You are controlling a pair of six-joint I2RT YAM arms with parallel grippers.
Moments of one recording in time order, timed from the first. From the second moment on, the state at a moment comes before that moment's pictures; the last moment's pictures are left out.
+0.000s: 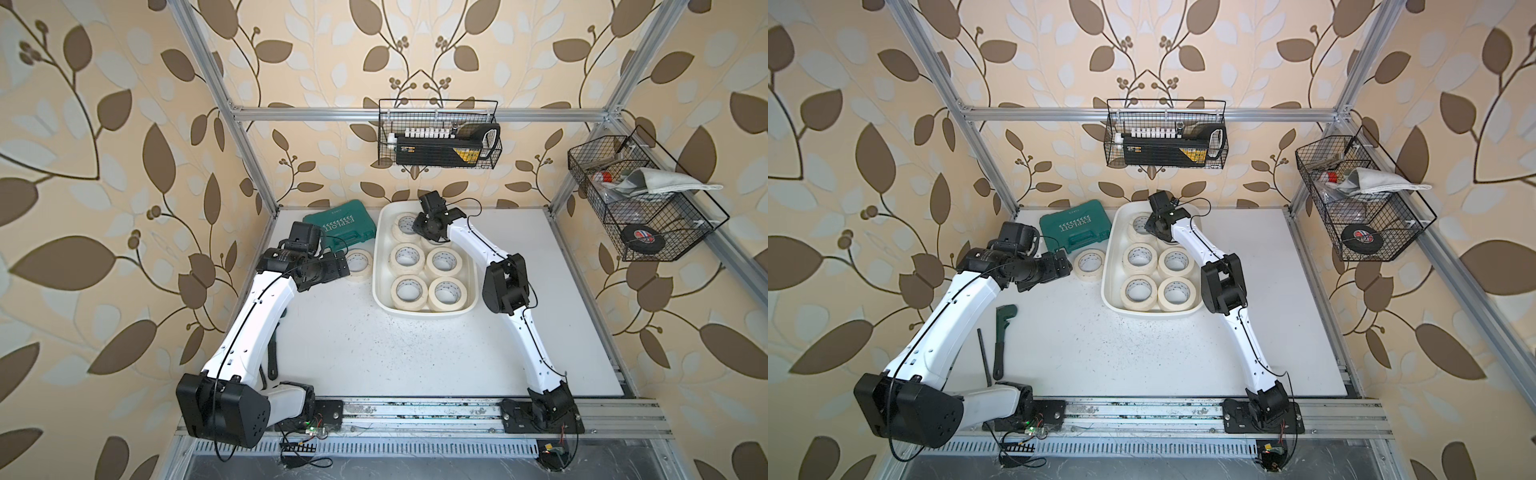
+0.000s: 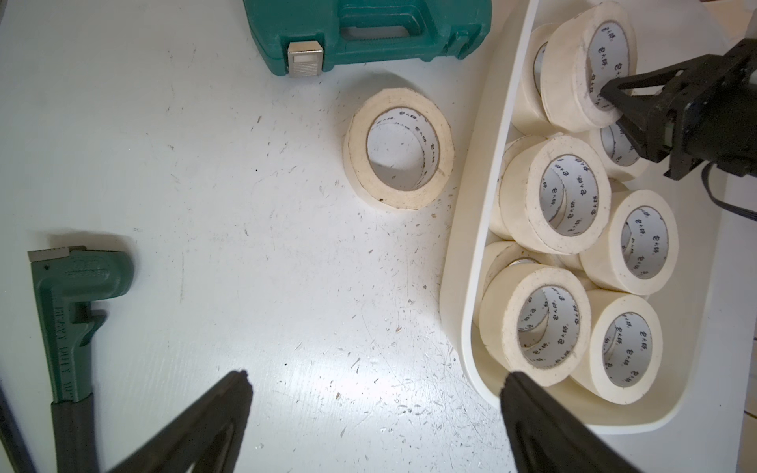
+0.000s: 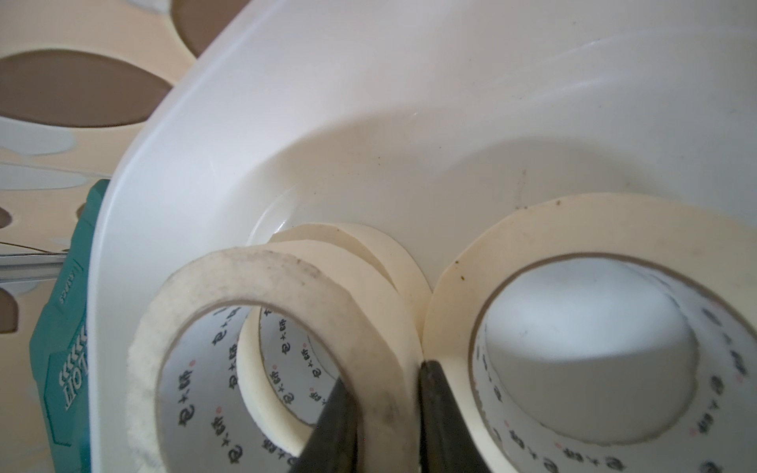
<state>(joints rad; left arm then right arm) -0.20 1.26 1.25 -1.00 0.07 -0.47 0.42 2.59 2.44 -0.73 0.07 0.88</state>
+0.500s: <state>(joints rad) -0.20 1.26 1.25 -1.00 0.07 -0.47 0.40 2.53 2.35 -0.71 0.06 0.84</state>
